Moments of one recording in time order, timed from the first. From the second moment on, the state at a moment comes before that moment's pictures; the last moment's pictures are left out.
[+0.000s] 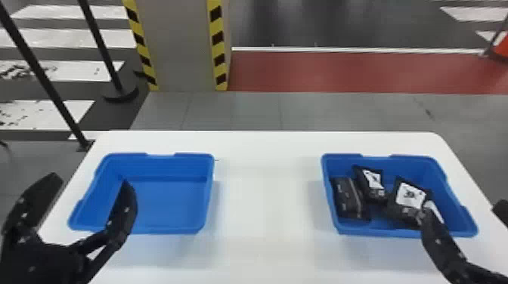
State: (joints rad) left arm 0.83 0.00 0.19 -2.36 0.07 -0.18 -0.16; right arm 0.92 -0.03 -0.23 -2.44 -0.15 -0.02 0.29
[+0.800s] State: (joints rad) left arm 0.83 0.00 0.19 -2.36 0.07 -0.18 -0.16; right arm 0.91 -0.03 -0.23 -2.43 -0.15 -0.03 0.30
